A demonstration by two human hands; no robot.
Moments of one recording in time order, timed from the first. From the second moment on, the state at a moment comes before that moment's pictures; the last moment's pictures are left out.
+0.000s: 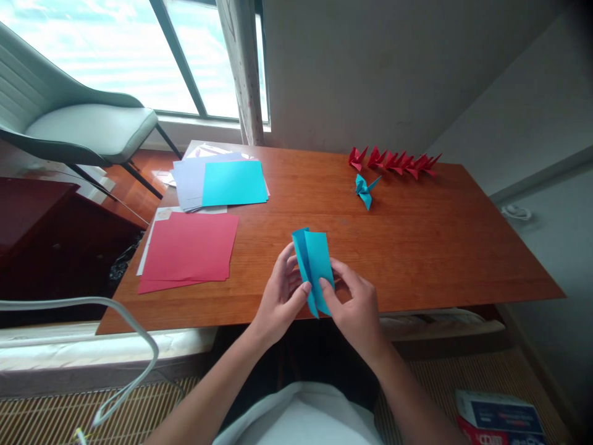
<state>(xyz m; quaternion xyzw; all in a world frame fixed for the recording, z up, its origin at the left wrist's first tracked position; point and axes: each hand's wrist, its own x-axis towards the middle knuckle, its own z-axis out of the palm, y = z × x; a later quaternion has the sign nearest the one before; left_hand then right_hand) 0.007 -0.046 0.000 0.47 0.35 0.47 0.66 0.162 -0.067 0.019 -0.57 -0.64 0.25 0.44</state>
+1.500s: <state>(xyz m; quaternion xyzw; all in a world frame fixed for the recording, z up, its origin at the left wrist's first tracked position) -0.029 0.014 -0.019 0.90 0.36 0.20 0.12 0.209 -0.020 -0.019 -0.42 -0.88 0.10 0.16</state>
